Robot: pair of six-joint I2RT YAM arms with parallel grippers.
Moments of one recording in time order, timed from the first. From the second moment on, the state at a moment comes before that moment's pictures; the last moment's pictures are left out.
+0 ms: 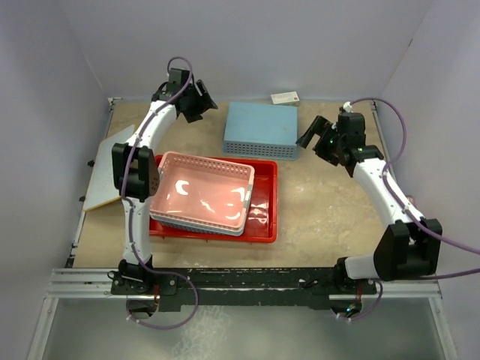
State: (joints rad) left arm -0.20 2.28 2.12 -0.55 0.20 -0.74; right arm 0.13 1.34 1.10 -0.44 -0.11 0.60
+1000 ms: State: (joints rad) left arm -0.28 1.35 1.69 -0.68 -0.07 -0.49; right arm 0.36 2.40 2.08 -0.25 -0.33 0.67
